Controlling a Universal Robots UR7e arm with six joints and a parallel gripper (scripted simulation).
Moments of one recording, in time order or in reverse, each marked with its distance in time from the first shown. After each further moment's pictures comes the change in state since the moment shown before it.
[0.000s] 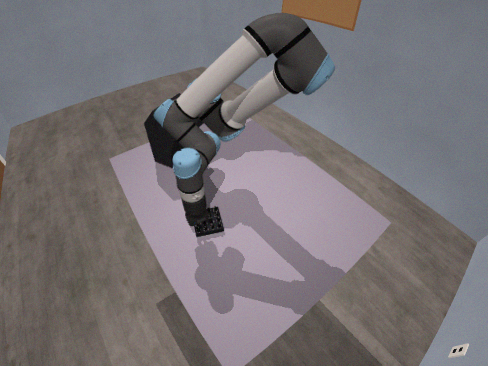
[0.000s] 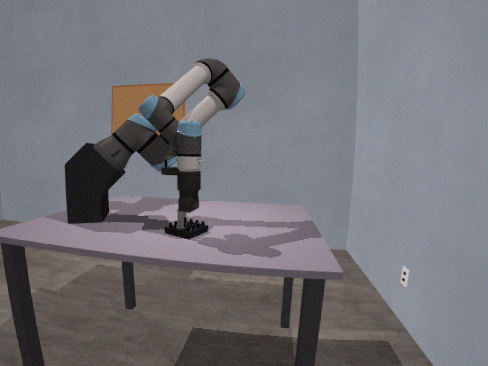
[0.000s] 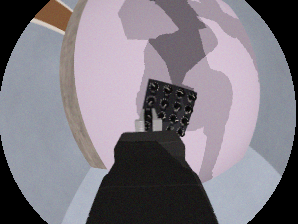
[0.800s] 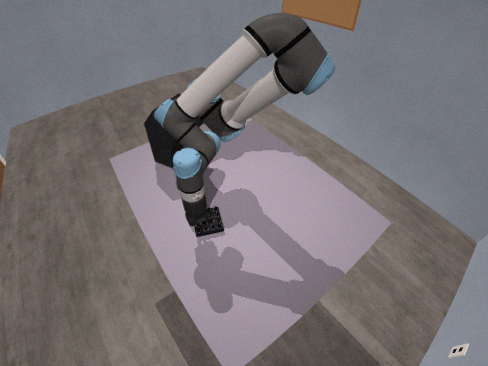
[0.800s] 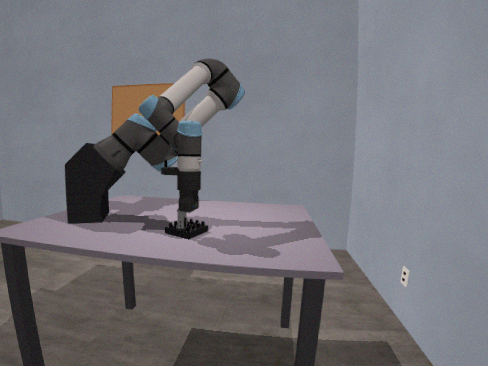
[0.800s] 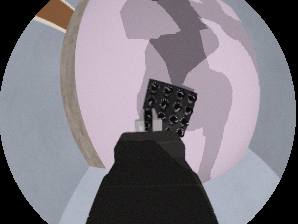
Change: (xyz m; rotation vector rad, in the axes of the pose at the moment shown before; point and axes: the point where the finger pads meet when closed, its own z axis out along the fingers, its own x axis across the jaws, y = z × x) arm 0.000 0.000 0.000 0.000 0.000 -0.019
